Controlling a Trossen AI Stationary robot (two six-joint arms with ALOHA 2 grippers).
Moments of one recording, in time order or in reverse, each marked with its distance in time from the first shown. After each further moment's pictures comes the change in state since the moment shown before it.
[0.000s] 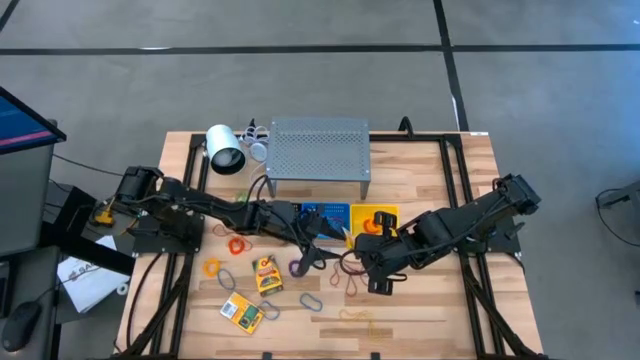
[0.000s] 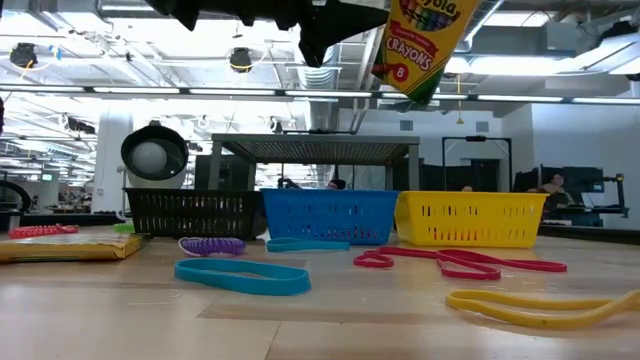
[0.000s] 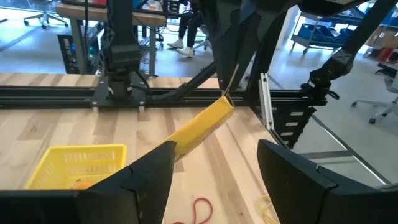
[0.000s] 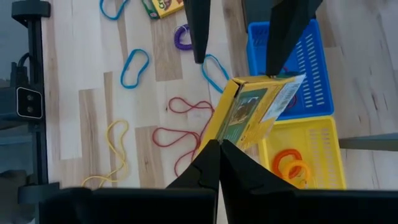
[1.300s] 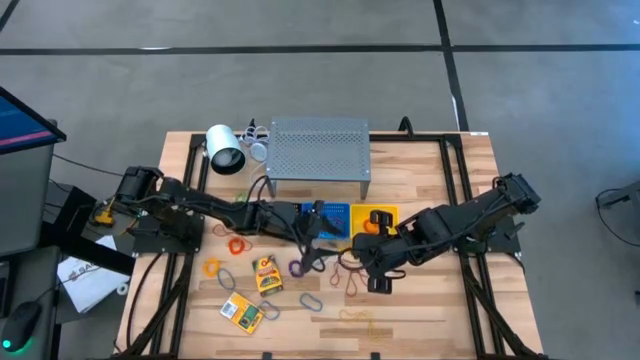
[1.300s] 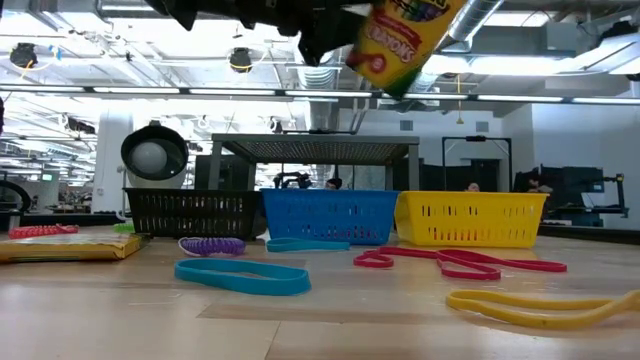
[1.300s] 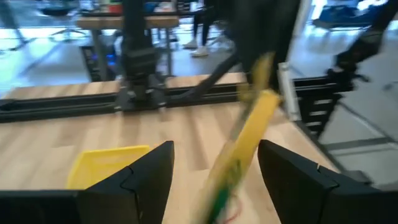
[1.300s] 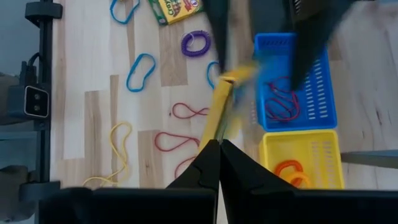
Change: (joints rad) left arm -0.012 0.001 0.000 -0.014 -0.053 0.105; right arm -0.027 -0.007 0.000 0.031 -0.022 -0.069
